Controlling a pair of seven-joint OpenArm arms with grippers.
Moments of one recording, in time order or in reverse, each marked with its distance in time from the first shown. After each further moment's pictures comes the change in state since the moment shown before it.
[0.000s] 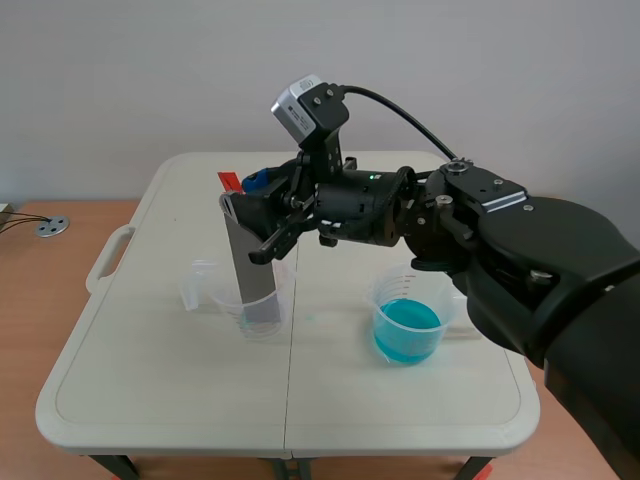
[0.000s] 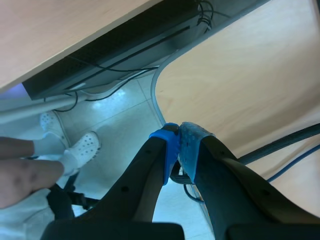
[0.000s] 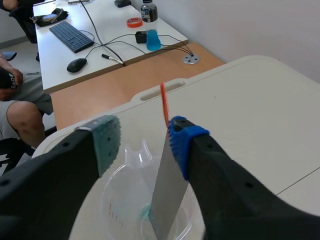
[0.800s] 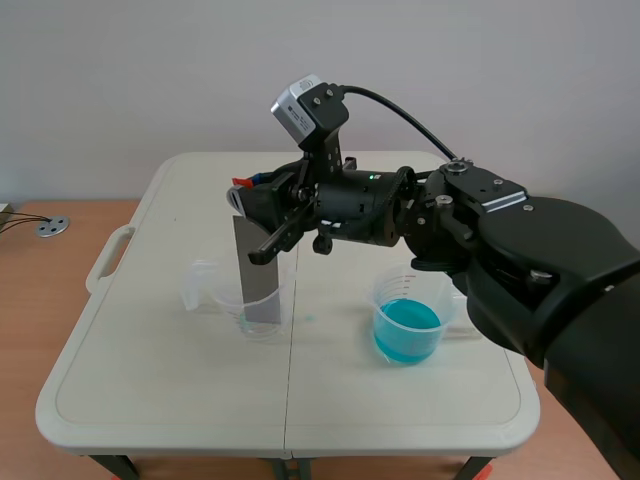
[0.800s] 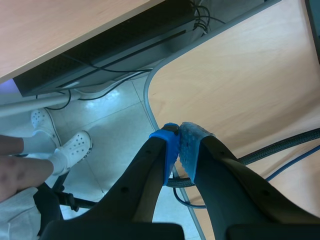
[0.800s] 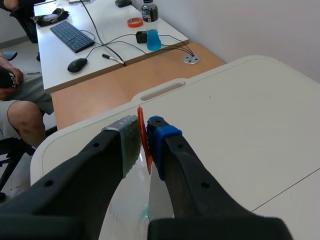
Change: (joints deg) left arm 0.0 1.2 0.0 0.0 -1.7 0.0 -0.1; right arm 0.0 0.0 0.0 0.0 0.0 0.2 0.0
